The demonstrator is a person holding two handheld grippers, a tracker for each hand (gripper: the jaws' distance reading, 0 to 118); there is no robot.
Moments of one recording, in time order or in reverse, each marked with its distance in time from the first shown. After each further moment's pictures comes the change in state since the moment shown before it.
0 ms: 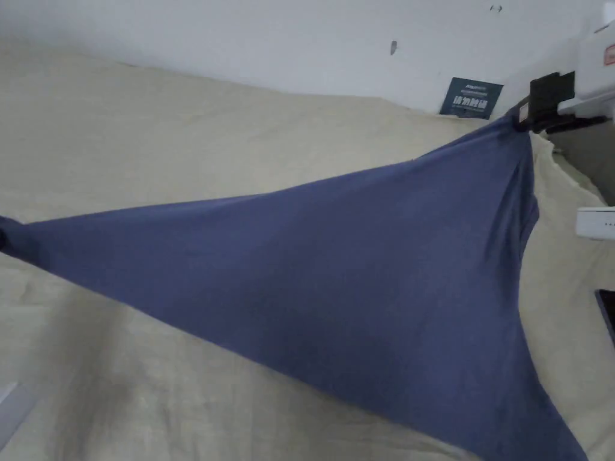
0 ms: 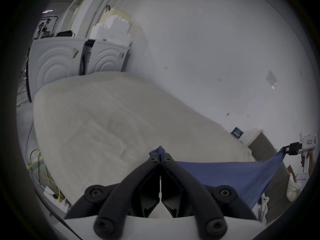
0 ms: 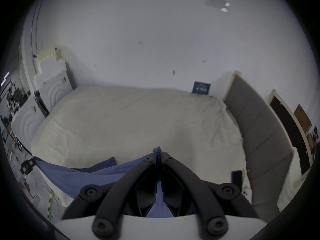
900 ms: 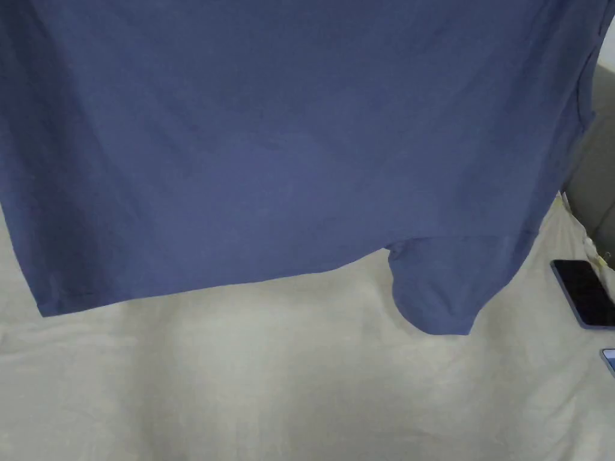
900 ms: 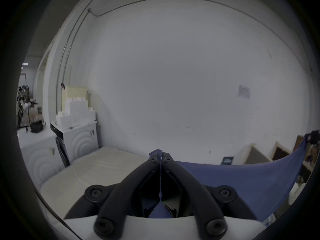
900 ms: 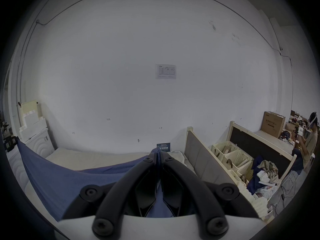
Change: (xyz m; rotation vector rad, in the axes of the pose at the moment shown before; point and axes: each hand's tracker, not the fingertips) left arm 0.258 0.305 0.014 0.283 -0.013 -0.392; right arm 0.038 0.169 0.164 0.408 -0.273 -0.111
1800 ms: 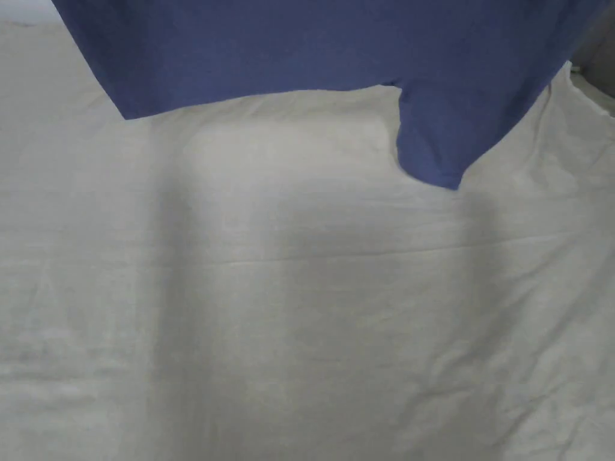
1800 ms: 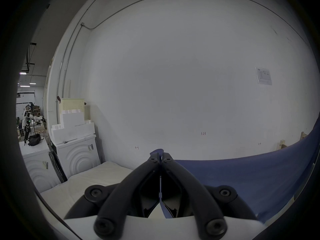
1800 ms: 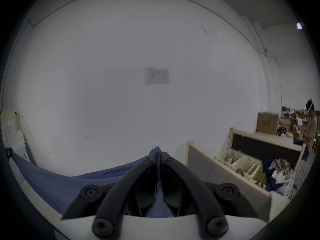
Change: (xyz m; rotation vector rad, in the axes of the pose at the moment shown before) left arm 0.088 -0.070 -0.249 0.091 0.114 -0.087; right arm -0.042 -0.037 -0.233 0.128 -0.127 -0.085
